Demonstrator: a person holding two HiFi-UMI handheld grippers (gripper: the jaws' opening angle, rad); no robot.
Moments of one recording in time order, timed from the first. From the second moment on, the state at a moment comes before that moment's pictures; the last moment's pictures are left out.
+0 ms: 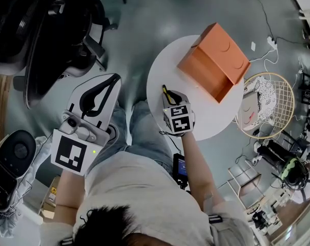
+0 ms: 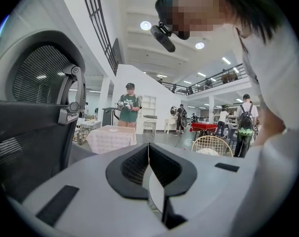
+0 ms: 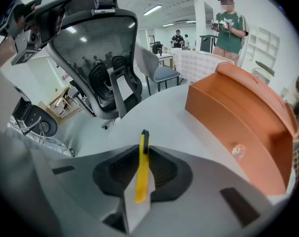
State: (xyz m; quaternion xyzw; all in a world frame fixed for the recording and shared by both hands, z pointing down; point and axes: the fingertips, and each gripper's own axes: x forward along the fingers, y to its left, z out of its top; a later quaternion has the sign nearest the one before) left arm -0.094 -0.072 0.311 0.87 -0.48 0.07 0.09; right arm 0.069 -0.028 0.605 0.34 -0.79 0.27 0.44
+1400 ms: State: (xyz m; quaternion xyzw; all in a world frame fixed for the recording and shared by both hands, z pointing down) left arm 0.004 -0.099 0.285 0.93 -0.36 0.04 0.06; right arm 0.106 -0.087 0.387 0.46 -0.85 0.16 0.19
